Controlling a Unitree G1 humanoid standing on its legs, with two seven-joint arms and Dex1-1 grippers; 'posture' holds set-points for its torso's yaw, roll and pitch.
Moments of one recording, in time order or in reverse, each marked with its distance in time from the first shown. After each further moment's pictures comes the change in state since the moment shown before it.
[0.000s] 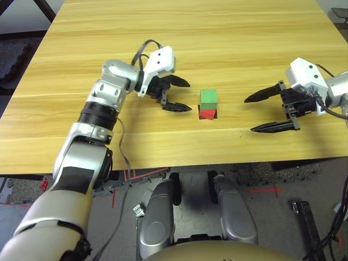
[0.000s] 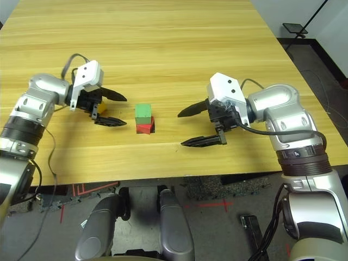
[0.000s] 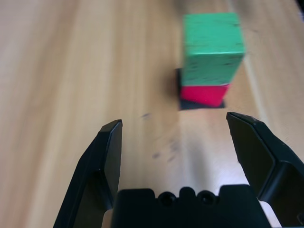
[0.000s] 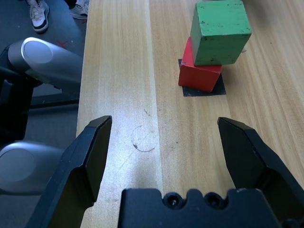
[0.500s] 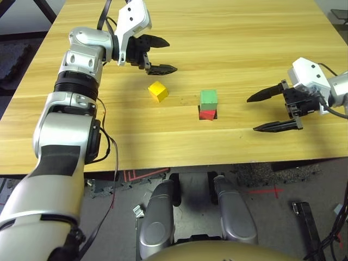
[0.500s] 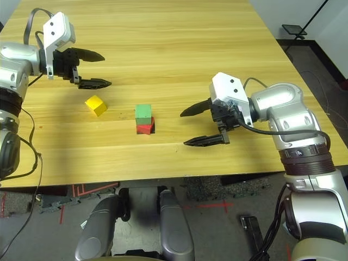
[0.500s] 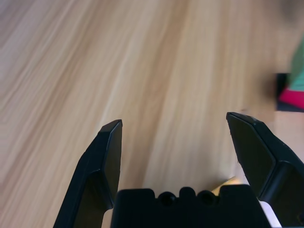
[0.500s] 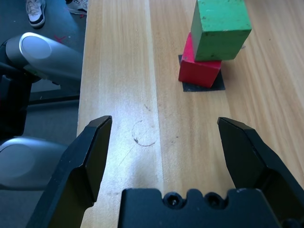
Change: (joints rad) left arm -0.146 0.049 0.064 0.117 0.079 0.038 0.223; right arm 0.018 -0.011 -0.001 -0.005 -0.007 -0.006 -0.003
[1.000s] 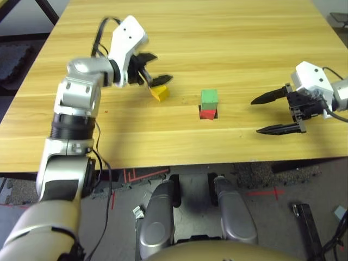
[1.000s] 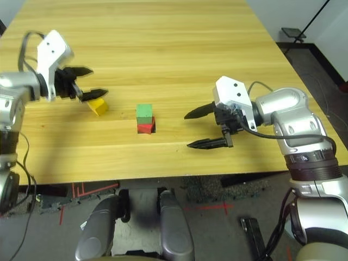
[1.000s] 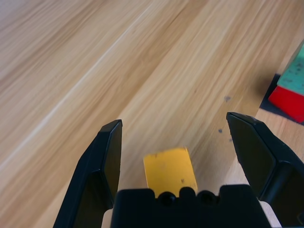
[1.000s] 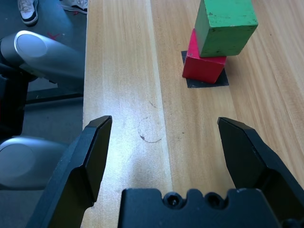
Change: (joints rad) left arm 0.489 -0.022 0.110 -0.779 -0.108 0.551 0.302; right arm 0.032 -0.023 -0.016 -0.028 0.012 0.019 -0.030
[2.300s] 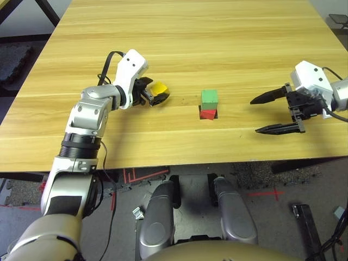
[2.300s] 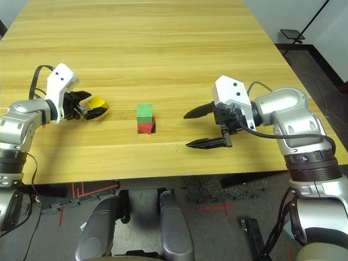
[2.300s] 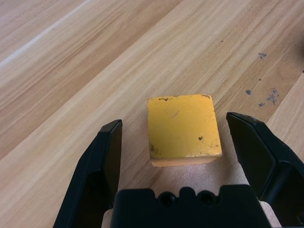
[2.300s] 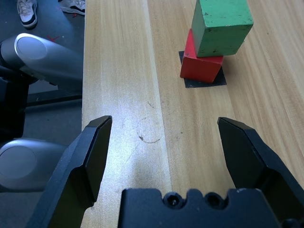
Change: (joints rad) left arm 0.072 -0.036 -0.024 0.166 -0.015 -0.068 0.107; right arm 0.002 0.000 0.000 -0.006 0.005 0.010 -0.004
